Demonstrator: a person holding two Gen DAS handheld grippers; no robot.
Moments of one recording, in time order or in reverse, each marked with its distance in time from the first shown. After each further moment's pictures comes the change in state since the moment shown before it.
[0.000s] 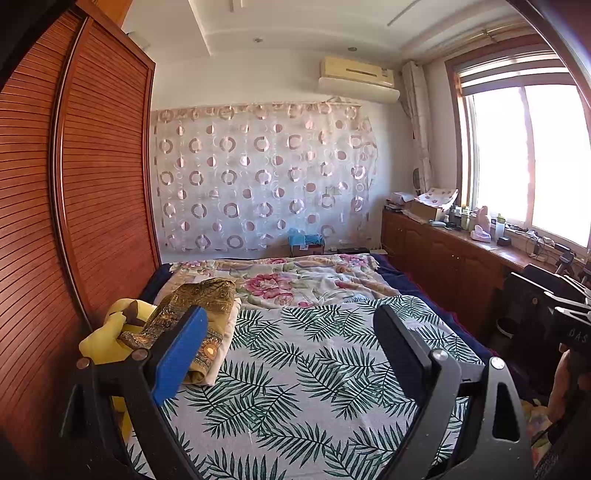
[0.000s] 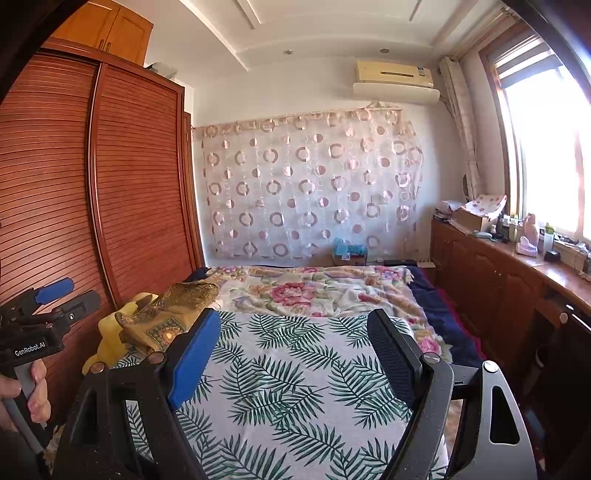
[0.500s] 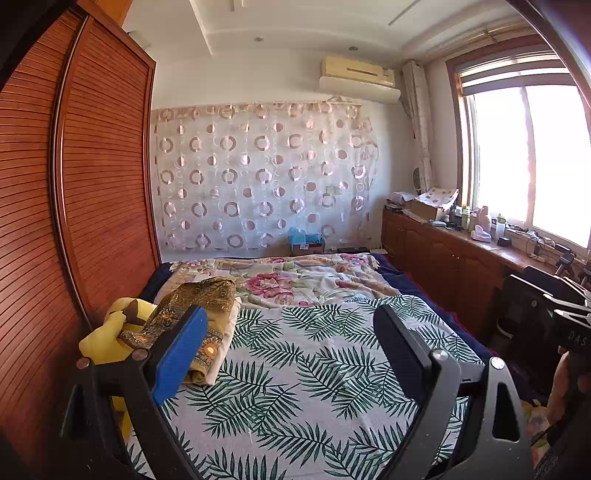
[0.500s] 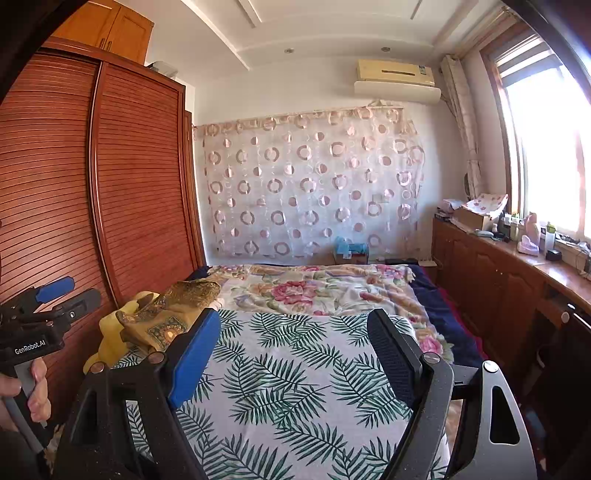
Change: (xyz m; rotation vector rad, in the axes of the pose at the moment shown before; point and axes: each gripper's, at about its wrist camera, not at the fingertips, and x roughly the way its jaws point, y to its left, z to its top) left arm 0.000 0.000 0.001 0.000 0.001 0.000; right arm 0.002 -0.002 0.002 0.000 0.002 0.005
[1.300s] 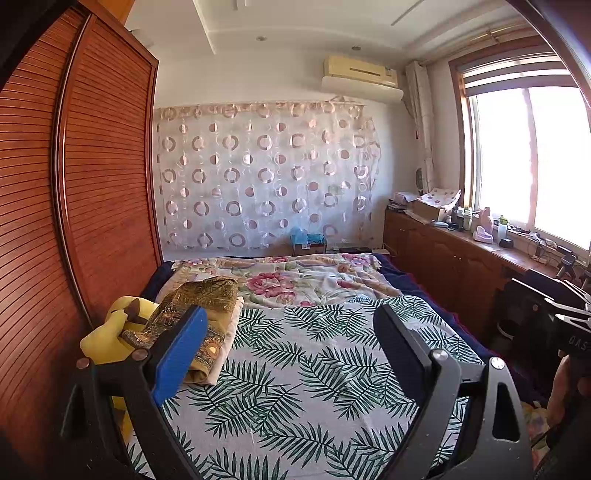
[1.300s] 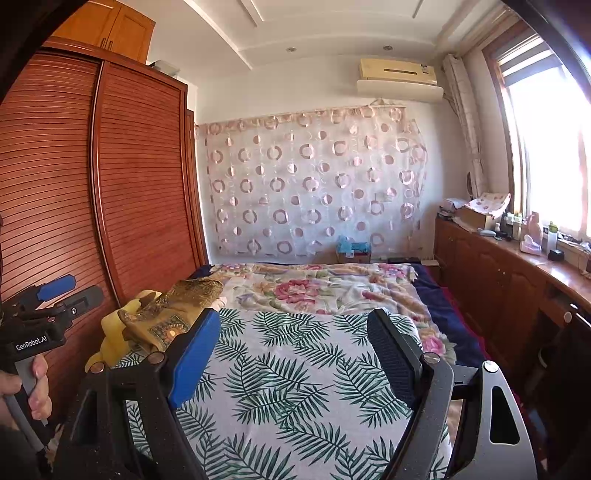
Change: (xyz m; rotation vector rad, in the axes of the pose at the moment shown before) left arm 0.000 0.005 -0.001 -0.002 0.000 0.001; right arm 0.004 0.006 0.000 0.006 0.004 0.000
